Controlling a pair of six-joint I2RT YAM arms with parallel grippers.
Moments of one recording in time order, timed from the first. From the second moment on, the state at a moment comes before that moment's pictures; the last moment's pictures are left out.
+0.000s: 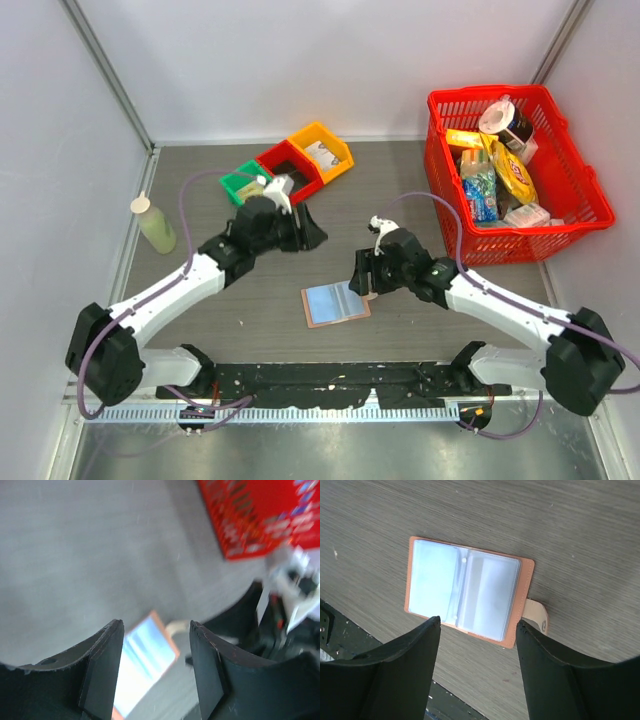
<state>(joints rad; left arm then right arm) -0.60 1.29 0.97 -0.07 0.14 -0.60 0.72 1.14 0.70 -0.33 -0.08 0.48</state>
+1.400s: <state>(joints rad) -0.84 1.46 0.58 0.05 0.11 -0.84 0.72 1.41 0.65 -0.11 -0.25 0.59</state>
